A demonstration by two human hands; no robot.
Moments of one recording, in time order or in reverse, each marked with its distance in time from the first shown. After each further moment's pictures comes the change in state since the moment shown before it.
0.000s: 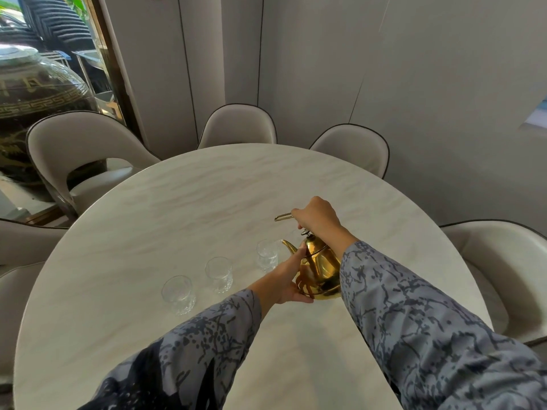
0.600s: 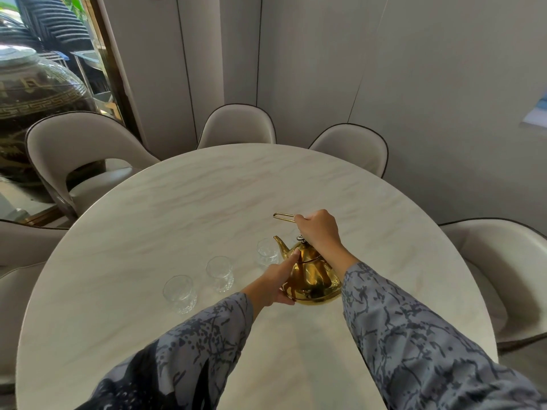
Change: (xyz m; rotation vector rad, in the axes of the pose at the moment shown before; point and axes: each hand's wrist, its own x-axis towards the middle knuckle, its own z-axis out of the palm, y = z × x) left_hand -0.003 -0.009 -0.020 0.227 0.182 0.073; right_hand -0.018 0.022 0.021 0.167 0.105 -0.003
